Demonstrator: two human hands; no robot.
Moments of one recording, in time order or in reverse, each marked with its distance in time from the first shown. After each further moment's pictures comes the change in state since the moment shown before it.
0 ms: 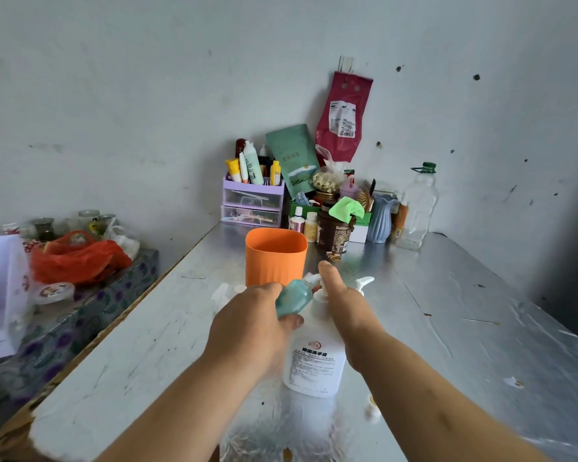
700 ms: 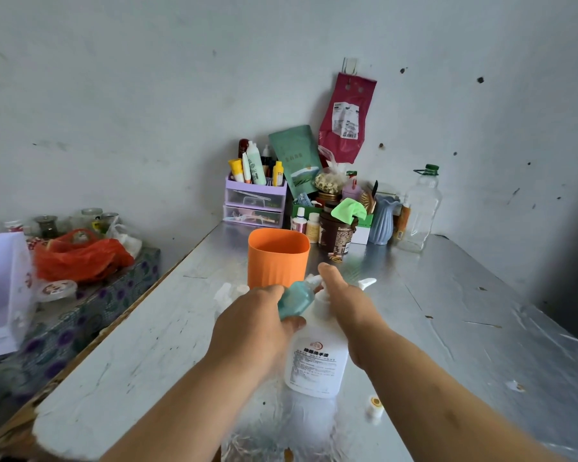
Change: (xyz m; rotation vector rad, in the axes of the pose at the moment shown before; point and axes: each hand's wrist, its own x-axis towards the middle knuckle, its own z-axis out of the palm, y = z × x) left_hand -0.001 -0.002 0.002 -0.026 -0.005 -0.002; right_hand 0.000 -0.004 -0.003 -0.042 0.019 0.006
